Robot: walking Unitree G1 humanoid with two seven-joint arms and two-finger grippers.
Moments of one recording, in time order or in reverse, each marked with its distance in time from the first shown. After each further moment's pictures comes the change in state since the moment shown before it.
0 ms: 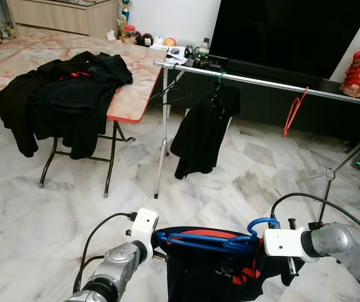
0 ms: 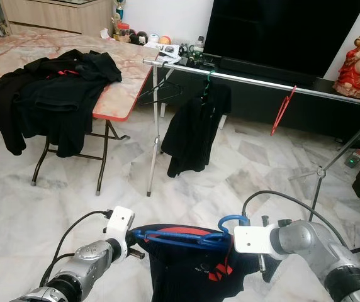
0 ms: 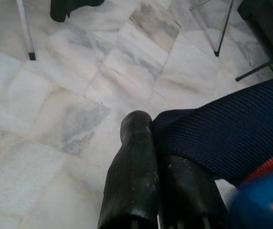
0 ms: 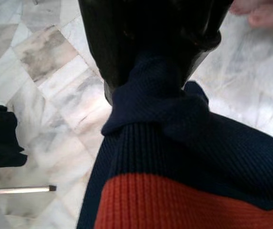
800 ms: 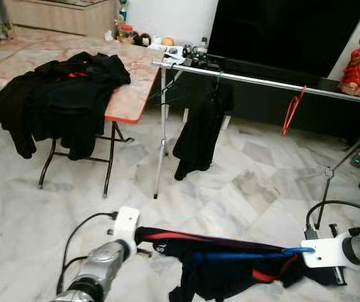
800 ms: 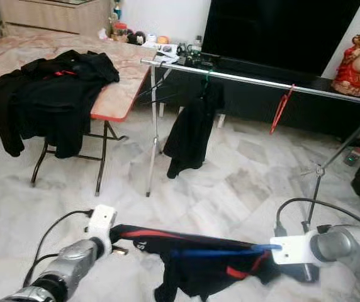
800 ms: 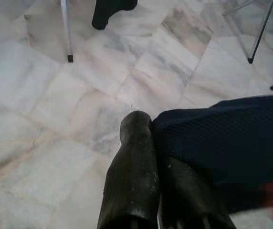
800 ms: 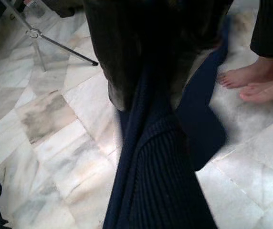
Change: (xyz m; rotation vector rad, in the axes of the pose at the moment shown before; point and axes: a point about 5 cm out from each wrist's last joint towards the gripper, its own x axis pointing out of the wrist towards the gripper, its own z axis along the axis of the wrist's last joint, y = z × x) left arm -0.014 0.035 0.002 0.007 -0.018 0.143; right arm -0.038 0.010 -0.053 0.000 0.234 0.001
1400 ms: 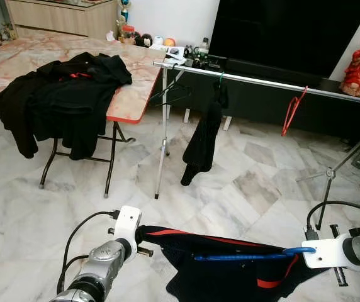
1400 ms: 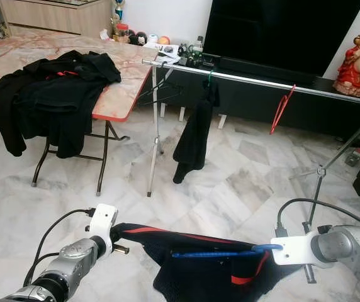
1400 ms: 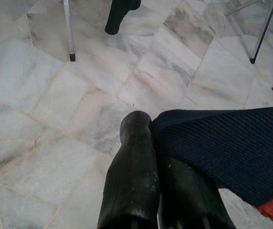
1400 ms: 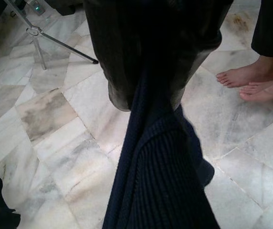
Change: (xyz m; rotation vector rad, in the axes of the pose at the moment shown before) left arm 0.000 0.000 0.000 0.000 0.001 0.000; right arm 0.000 0.001 0.000 0.000 0.000 0.003
